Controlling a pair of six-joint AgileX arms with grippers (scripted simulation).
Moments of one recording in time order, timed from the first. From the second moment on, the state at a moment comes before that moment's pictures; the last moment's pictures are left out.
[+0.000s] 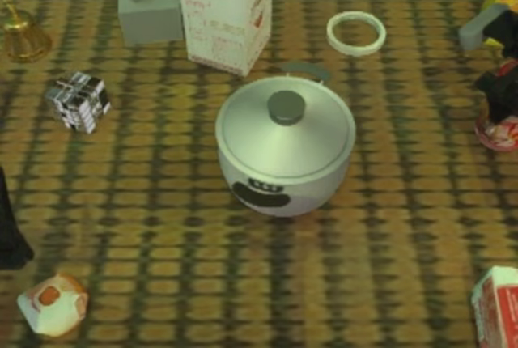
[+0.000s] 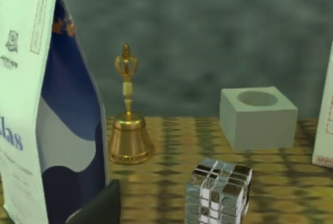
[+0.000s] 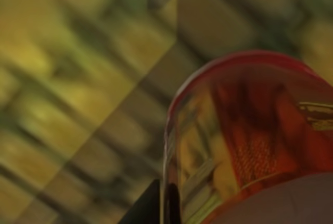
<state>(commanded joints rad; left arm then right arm) 0.00 0.00 0.00 0.00 0.00 0.00 0.00 2.43 2.09 -1.25 0.01 -0.71</state>
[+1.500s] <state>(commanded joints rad) 0.00 0.00 0.00 0.00 0.00 0.00 0.02 1.99 1.77 -1.34 0.01 -0.71</state>
